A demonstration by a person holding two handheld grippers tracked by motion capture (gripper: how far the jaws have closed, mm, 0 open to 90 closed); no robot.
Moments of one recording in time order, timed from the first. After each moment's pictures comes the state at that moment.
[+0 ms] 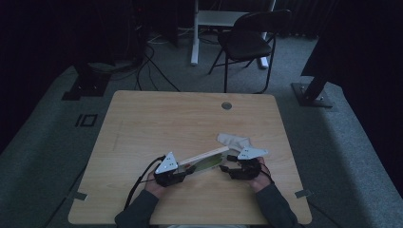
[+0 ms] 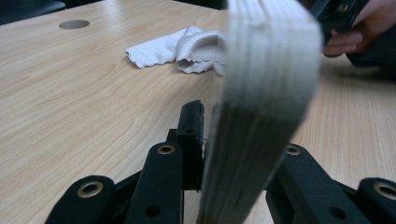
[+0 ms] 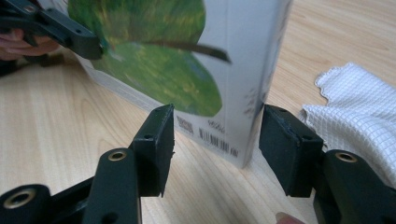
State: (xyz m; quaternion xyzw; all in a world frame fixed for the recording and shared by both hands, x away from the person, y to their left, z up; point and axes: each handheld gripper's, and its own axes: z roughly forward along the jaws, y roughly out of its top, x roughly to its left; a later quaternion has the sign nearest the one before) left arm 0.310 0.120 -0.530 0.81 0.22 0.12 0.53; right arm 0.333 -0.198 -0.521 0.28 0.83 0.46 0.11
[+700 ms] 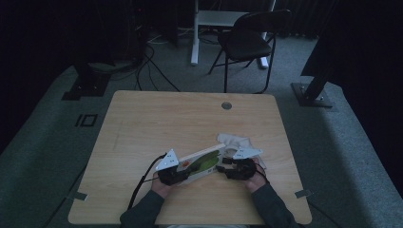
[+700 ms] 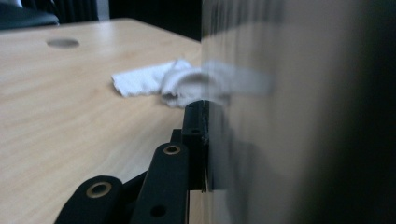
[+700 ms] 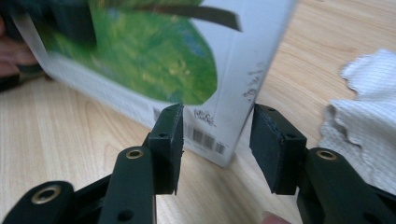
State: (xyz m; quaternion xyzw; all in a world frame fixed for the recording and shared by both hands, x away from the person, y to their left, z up) left arm 0.310 0.112 -0.518 0.77 0.24 0.09 0.58; right arm 0.334 -0.184 -0.528 0.29 0.84 0.46 0.08
